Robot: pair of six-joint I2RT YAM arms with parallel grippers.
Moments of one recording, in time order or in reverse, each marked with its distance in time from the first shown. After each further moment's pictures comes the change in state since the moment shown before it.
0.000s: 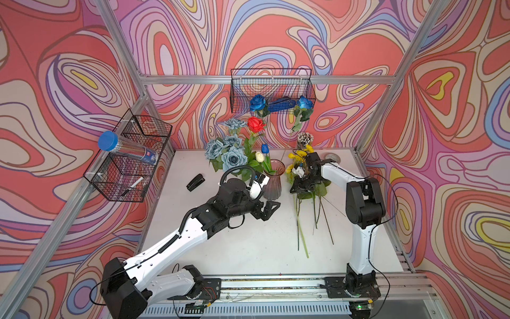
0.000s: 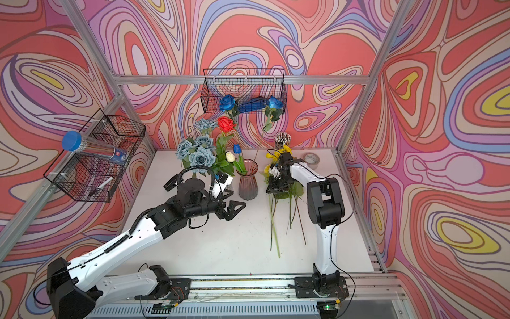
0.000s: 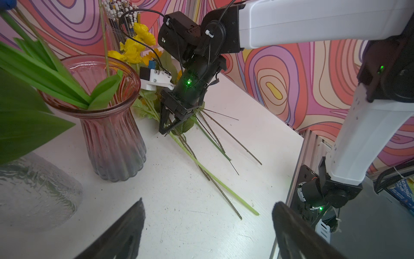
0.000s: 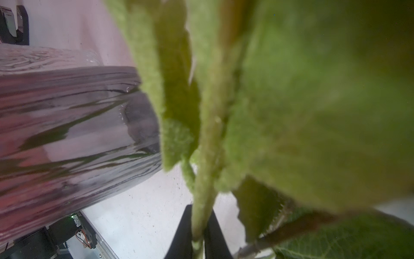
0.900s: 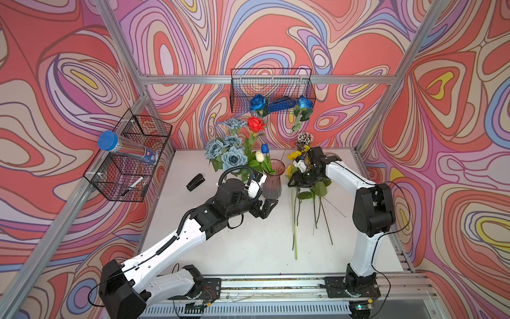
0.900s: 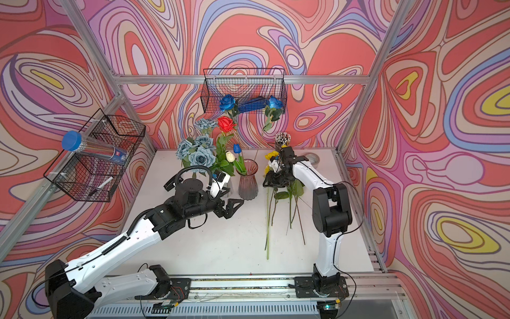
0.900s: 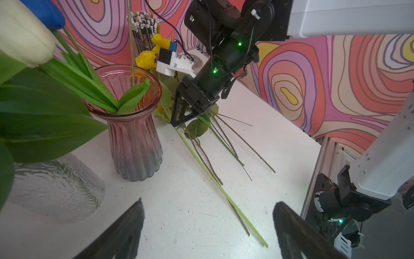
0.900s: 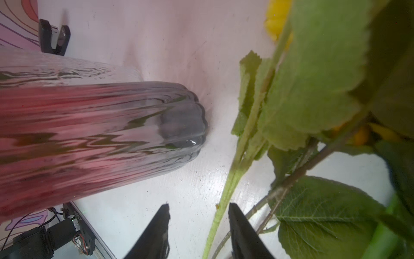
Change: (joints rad) left arm 0.000 -0.019 -0.003 -0.002 -0.085 0.015; right arm 0.023 -0.151 -0.022 0.027 0.037 0.011
